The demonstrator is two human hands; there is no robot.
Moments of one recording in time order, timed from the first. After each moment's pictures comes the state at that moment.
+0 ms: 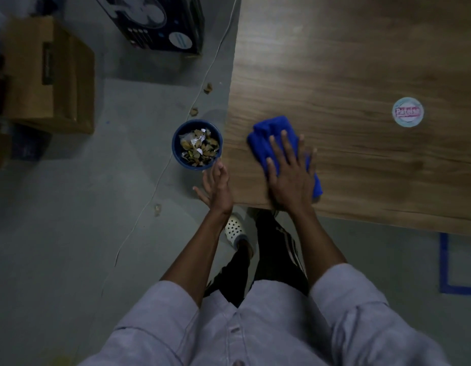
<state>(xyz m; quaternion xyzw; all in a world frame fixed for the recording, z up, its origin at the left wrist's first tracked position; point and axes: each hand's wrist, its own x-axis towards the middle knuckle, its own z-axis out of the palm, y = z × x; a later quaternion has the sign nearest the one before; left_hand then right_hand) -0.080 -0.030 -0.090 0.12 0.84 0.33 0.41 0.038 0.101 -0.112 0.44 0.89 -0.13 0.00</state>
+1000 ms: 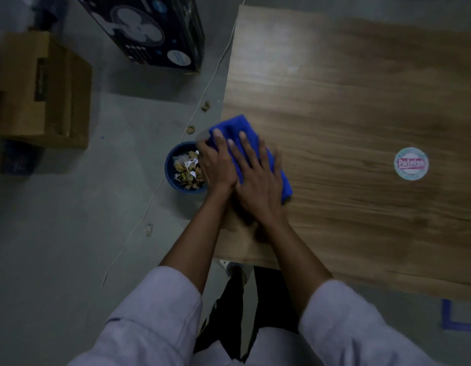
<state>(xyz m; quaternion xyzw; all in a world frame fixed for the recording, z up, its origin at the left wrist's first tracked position) -0.157 0.139 -0.097 0.02 0.85 0.47 0.22 -0.058 0.164 -0.116 0.35 0.93 -0.15 0.00</state>
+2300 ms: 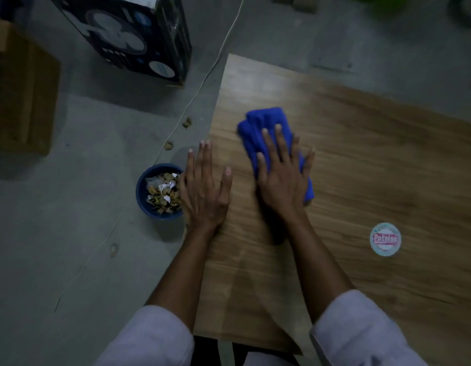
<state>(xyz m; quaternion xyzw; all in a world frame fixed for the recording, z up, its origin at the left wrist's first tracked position) -0.197 0.200 -0.121 0.28 0.92 0.24 0.12 -0.104 0.339 -0.117 0.44 0.89 -0.10 0.01</state>
